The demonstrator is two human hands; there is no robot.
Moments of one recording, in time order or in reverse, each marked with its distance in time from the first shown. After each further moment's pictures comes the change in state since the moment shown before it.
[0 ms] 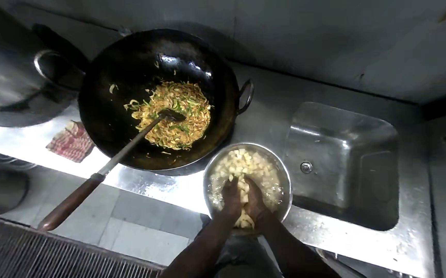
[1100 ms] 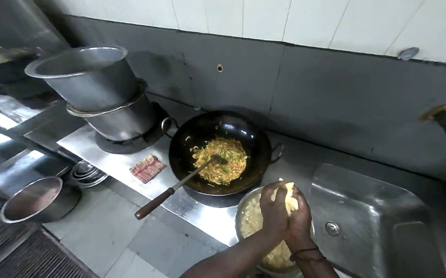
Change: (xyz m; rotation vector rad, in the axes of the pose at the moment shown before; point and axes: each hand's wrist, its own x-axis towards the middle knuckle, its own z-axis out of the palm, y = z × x) left_hand -0.102 0.124 0.001 -0.401 -0.065 0.688; right_hand -0.151 -0.122 0.046 0.365 -0.204 -0.642
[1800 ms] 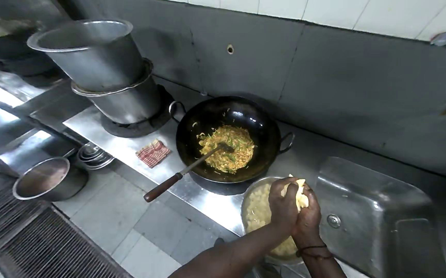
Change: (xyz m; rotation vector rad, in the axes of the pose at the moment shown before) left_hand -0.012 -0.004 -0.010 0.076 0.000 -0.059; right_hand -0.013 0.010 -0.008 -0.021 0.006 -0.005
